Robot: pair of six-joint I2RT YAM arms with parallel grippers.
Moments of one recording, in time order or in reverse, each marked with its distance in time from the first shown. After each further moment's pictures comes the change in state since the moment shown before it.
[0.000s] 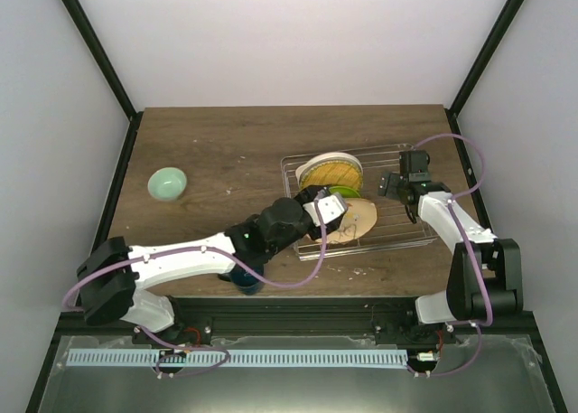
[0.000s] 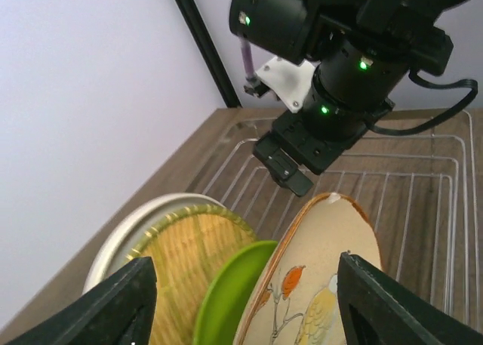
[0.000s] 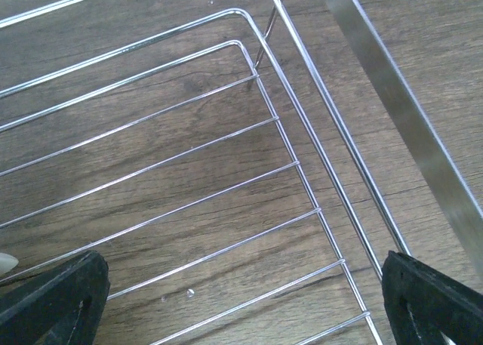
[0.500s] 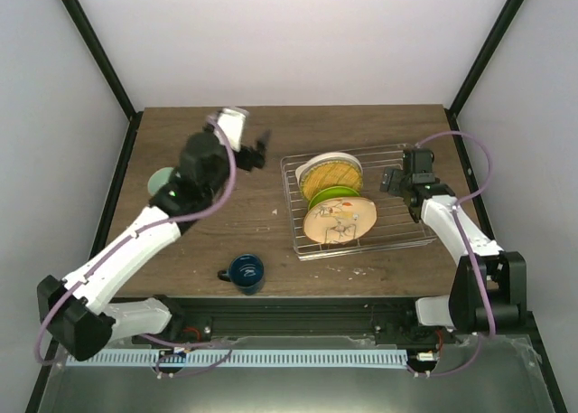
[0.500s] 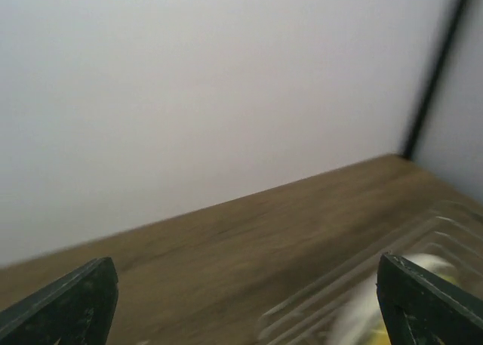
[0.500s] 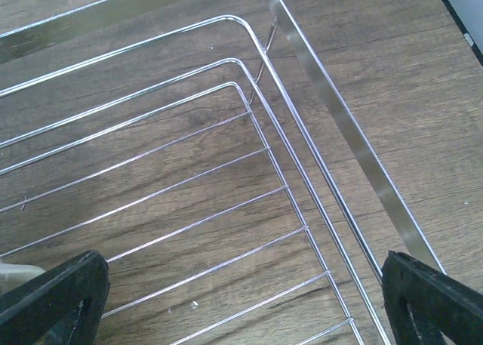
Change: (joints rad) left arm 0.391 -0.261 0.138 -0.288 0.018 -0.310; right arm 0.000 -0.069 0.000 0.006 0.023 0.000
